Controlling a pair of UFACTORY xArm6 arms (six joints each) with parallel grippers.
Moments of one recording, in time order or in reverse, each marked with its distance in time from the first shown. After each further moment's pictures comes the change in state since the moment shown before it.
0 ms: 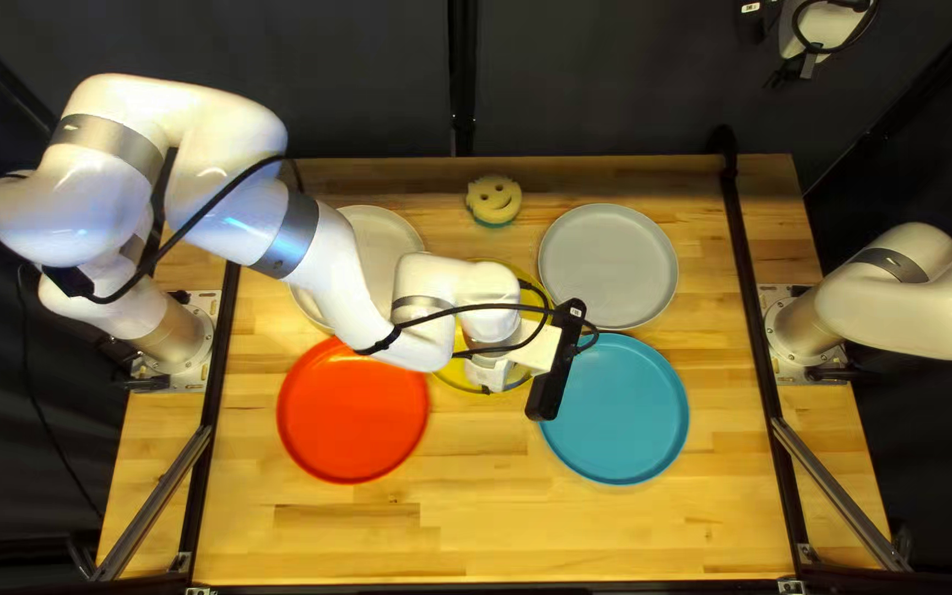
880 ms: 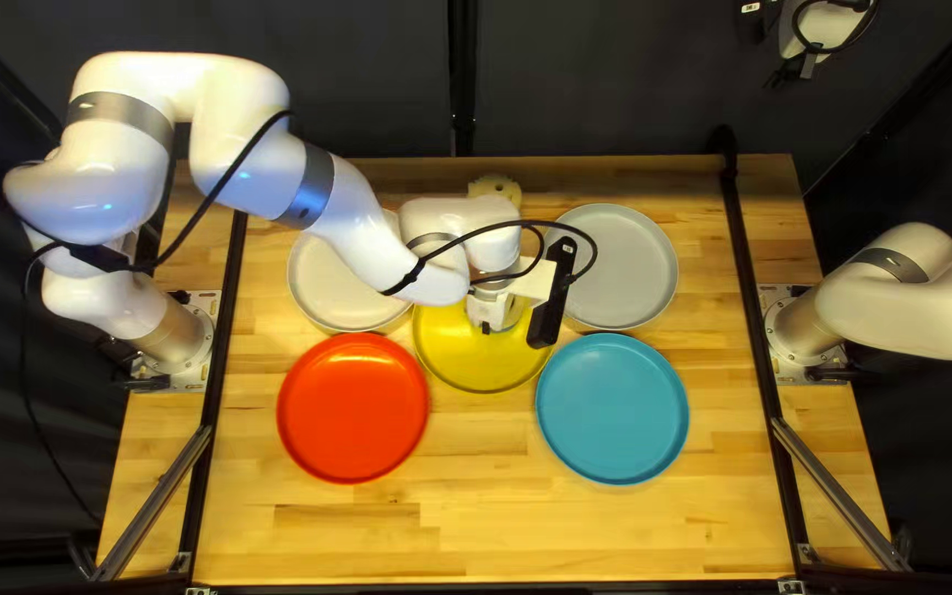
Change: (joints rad) left arm 0.141 0.032 -0.053 -0.022 0.056 0.098; right arm 0.000 0.000 0.000 0.000 0.000 0.000
